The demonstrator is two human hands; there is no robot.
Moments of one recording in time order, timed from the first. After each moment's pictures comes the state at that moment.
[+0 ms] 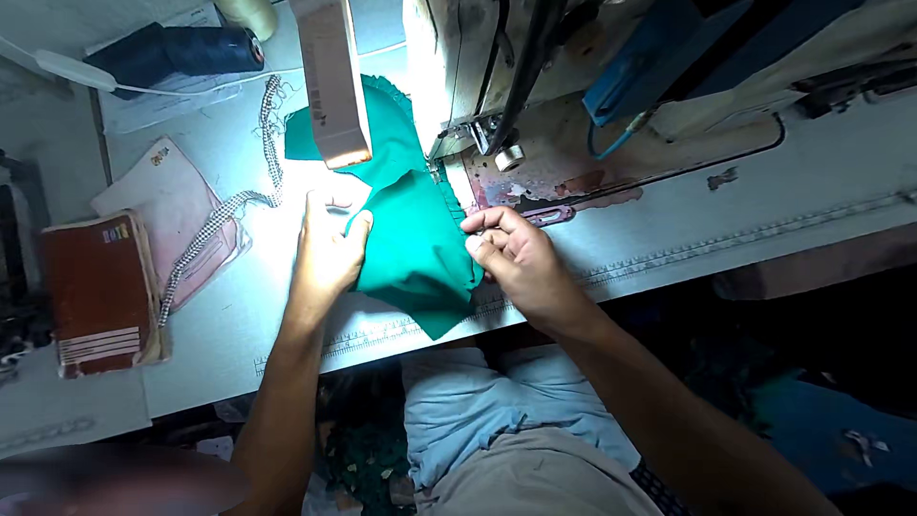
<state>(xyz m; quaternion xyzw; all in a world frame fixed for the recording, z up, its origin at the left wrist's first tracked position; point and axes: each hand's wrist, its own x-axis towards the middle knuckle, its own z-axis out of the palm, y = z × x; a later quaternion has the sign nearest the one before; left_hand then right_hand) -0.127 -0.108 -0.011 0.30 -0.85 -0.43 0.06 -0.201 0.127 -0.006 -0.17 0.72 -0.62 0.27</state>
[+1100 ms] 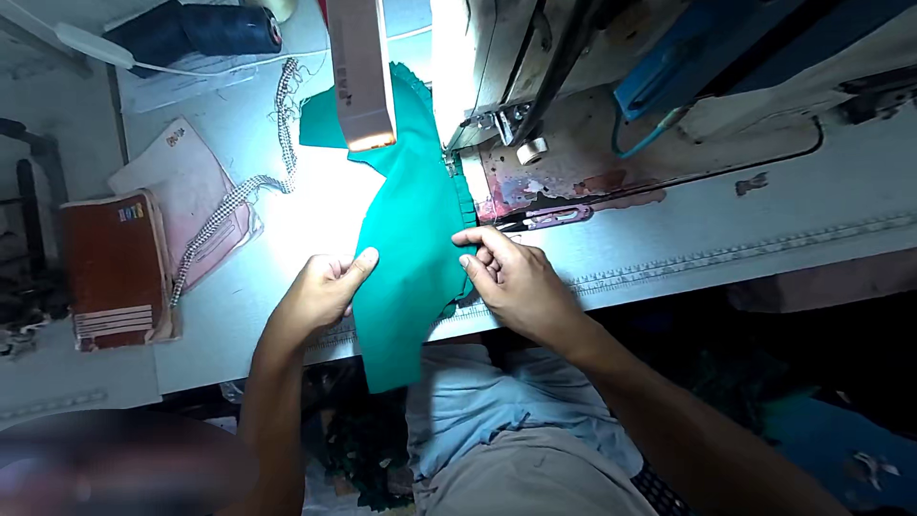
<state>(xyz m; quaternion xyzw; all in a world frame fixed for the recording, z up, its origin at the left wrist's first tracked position) -0.070 -0.109 0.011 0.29 -0.77 -0.56 -0.11 -0.193 0.124 -0.017 -0.33 0.86 -0.36 0.17</state>
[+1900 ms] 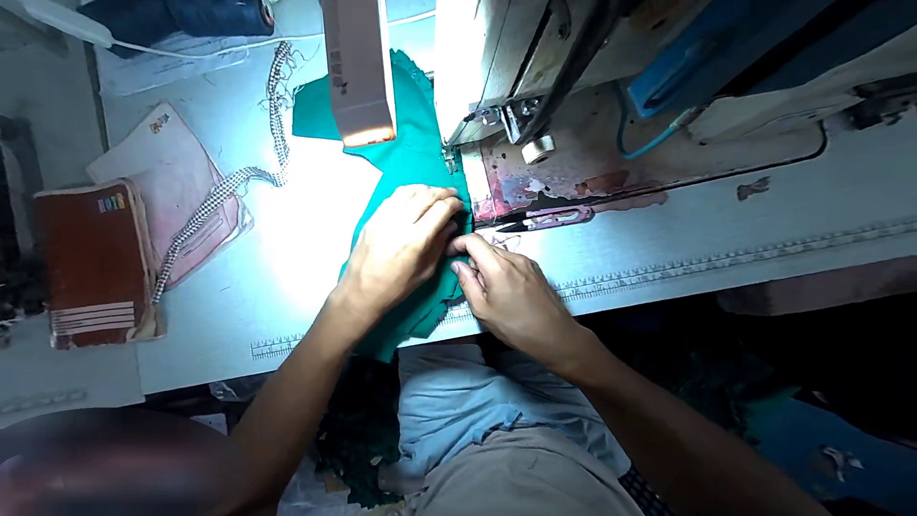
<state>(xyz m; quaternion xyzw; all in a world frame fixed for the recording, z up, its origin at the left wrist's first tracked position) -0.144 -0.072 -0.025 -0.11 -0.95 -0.27 0.16 -0.186 0.120 -0.020 -0.38 0.86 -0.30 0.13</state>
